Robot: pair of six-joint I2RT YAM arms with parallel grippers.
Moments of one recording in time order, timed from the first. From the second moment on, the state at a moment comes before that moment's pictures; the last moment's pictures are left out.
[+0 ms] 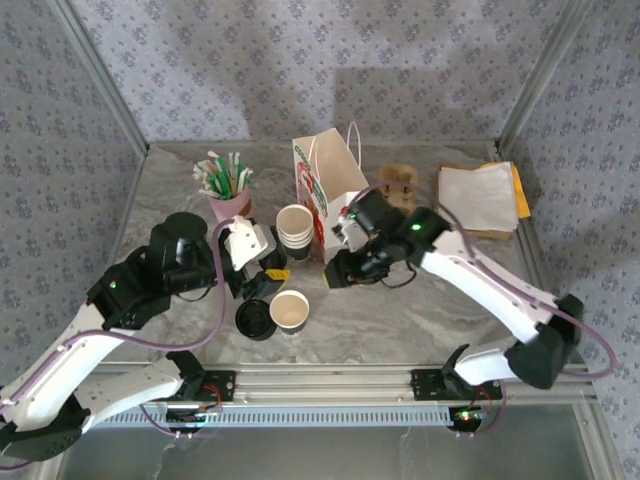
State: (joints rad) left arm -0.85 0.83 1.21 -0.83 0.19 0.22; right arm 0.83 1.41 1.37 -1.11 -0.42 0.50
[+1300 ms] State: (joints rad) left arm -0.85 0.74 1.17 -0.93 0.13 0.25; right arm 1.05 1.88 1.60 -1.22 -0.15 0.48
